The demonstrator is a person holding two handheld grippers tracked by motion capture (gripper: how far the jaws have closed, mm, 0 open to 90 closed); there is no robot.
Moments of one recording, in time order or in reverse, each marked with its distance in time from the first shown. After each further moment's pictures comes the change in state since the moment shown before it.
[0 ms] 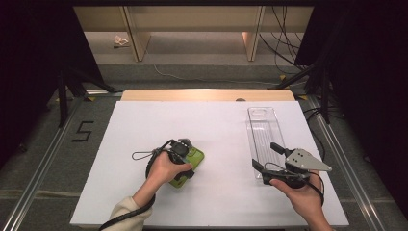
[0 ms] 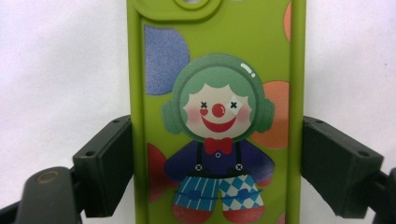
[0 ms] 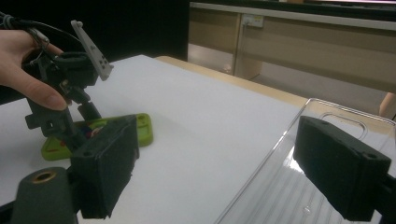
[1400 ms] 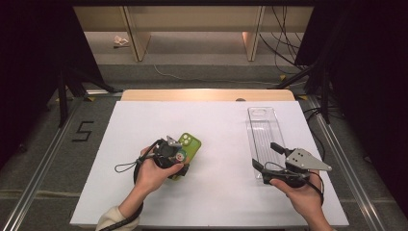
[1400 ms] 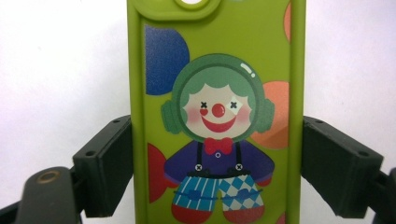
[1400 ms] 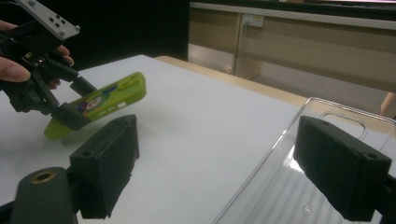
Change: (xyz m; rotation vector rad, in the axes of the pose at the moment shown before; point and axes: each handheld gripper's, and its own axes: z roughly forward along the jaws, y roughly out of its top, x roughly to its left) left arm 0.011 -0.032 -0.030 -0.399 0.017 0.031; right arm -0.002 -0.002 0.001 0.000 0.003 0.003
